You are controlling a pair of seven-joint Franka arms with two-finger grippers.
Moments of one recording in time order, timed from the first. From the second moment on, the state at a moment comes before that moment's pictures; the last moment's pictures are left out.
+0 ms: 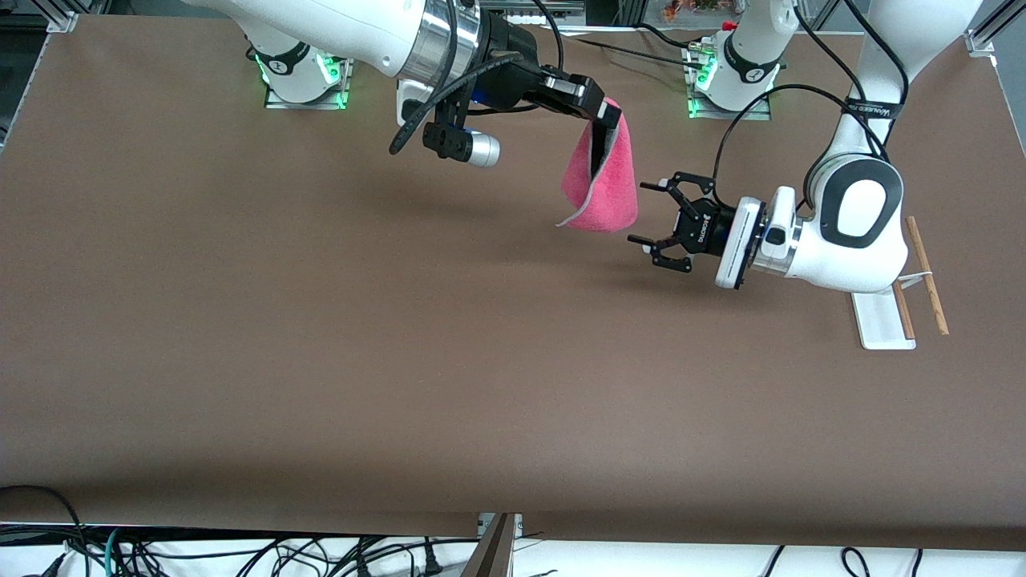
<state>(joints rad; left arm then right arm) -0.03 0.34 -0.10 -1.91 -1.27 1.54 1.61 0.68 0.45 0.02 -1.04 0.81 2.07 1.13</state>
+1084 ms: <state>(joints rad) -0.03 0.34 -0.14 -1.96 -1.36 1.58 1.67 0.68 0.45 0.02 -1.04 0.81 2.07 1.14</state>
